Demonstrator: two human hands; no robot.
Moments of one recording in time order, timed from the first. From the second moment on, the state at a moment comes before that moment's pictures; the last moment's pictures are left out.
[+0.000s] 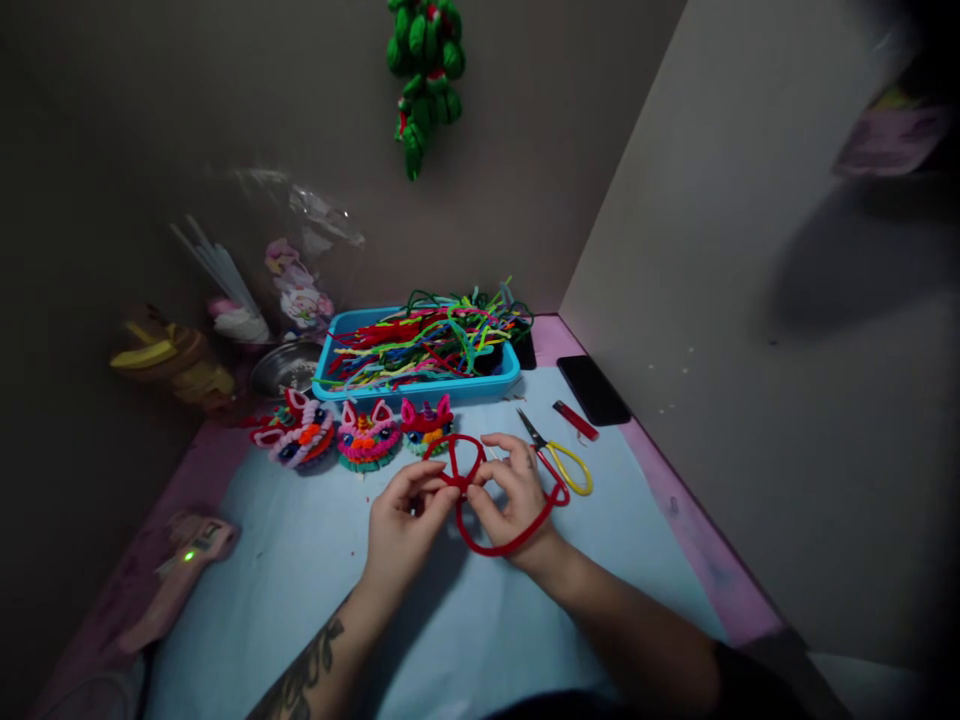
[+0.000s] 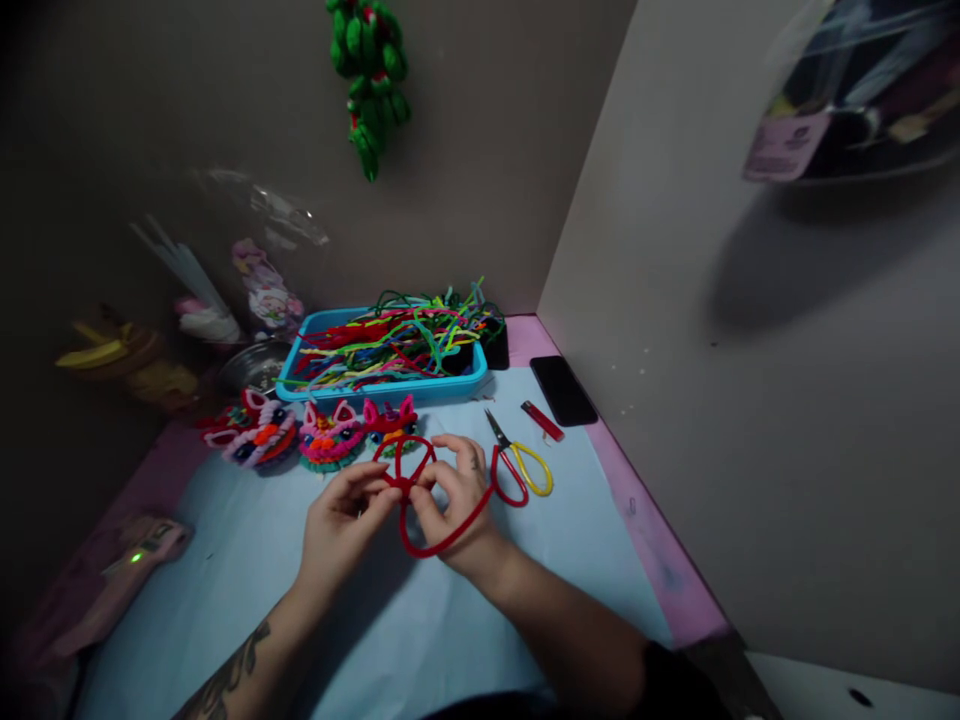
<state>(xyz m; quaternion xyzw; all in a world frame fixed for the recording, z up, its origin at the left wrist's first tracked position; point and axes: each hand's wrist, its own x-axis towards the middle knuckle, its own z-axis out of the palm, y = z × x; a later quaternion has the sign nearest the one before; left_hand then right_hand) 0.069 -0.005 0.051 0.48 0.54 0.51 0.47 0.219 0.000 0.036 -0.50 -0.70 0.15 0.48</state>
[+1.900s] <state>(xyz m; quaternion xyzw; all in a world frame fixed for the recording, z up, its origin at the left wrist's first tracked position) 0.071 0.002 0.048 0.39 0.50 0.53 0.57 0.218 0.003 0.035 -0.46 -0.71 0.07 0.53</state>
